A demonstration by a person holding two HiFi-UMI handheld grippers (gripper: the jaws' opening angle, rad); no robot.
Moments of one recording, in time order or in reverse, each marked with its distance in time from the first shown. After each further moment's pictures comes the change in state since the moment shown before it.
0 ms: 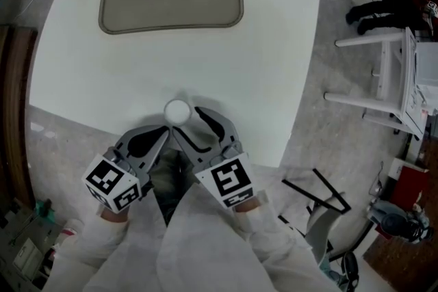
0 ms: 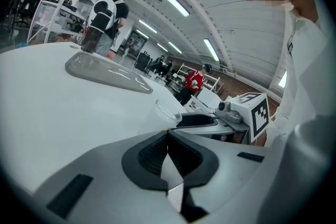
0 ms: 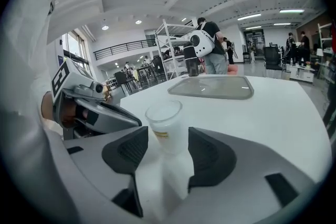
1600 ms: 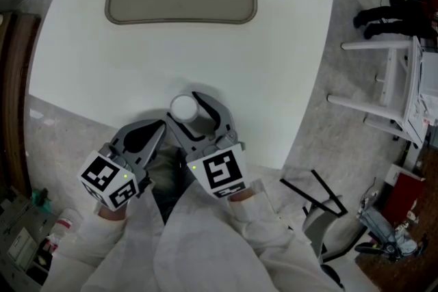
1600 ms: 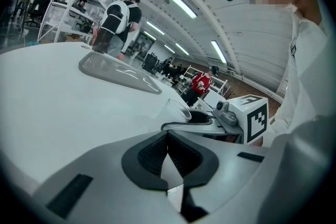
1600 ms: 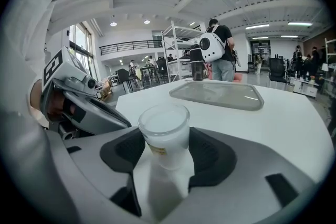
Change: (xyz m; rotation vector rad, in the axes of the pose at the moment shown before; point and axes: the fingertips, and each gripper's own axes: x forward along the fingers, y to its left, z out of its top) left arm -0.011 0.022 -0.002 -0.050 -0.013 0.065; right arm 0.034 -0.002 0.010 -0.128 -0.020 -0.010
